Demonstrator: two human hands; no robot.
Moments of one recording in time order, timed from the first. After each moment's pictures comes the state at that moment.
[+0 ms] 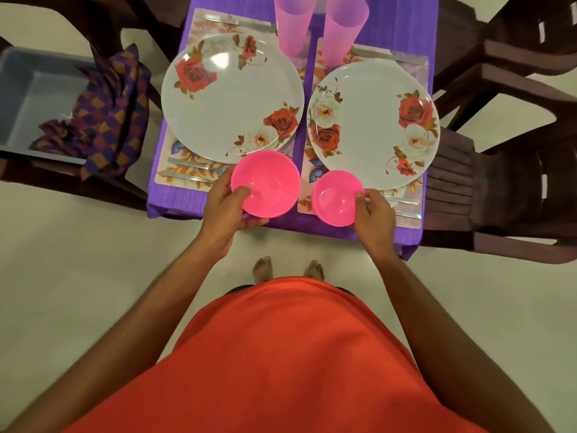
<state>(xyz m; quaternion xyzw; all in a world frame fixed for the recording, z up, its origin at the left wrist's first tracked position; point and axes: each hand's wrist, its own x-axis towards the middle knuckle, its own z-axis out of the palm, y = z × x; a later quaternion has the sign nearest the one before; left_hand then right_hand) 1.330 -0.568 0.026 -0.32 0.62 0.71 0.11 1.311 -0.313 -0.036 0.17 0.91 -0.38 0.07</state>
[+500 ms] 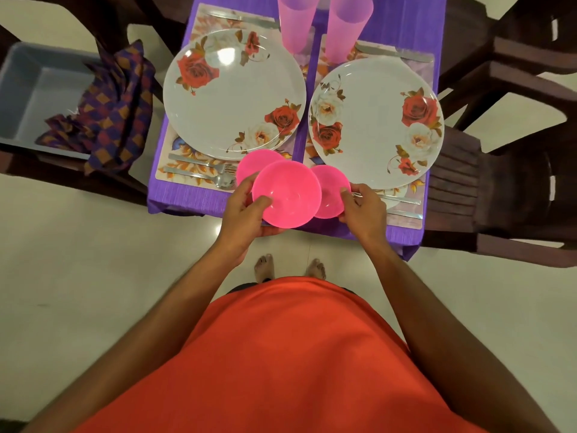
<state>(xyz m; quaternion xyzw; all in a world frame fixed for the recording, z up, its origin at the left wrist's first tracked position) 1.342 -0.540 0.023 -0.31 0.62 0.71 0.13 1.300 -0.328 -0.037 0.19 0.88 -0.41 0.12</state>
